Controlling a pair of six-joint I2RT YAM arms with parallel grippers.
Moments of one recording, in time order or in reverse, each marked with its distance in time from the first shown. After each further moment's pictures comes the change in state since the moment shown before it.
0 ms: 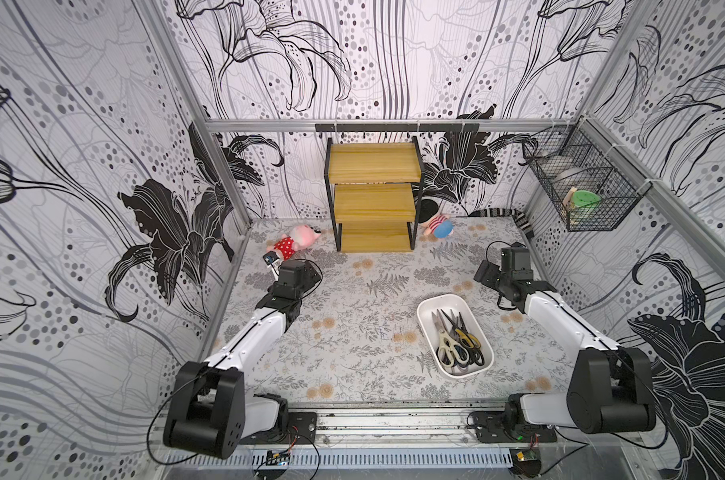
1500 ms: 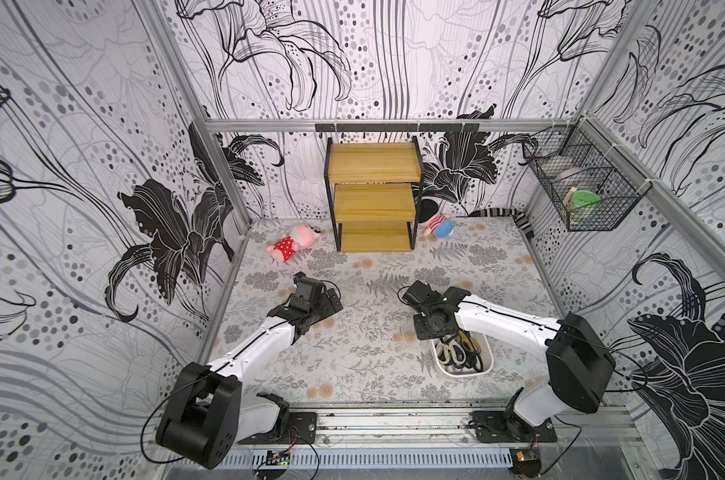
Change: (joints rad) left arm -0.156 -0.077 -0.106 -0.139 0.237 -0.027; right arm 0.742 0.218 0.190 -0.529 0.080 0.164
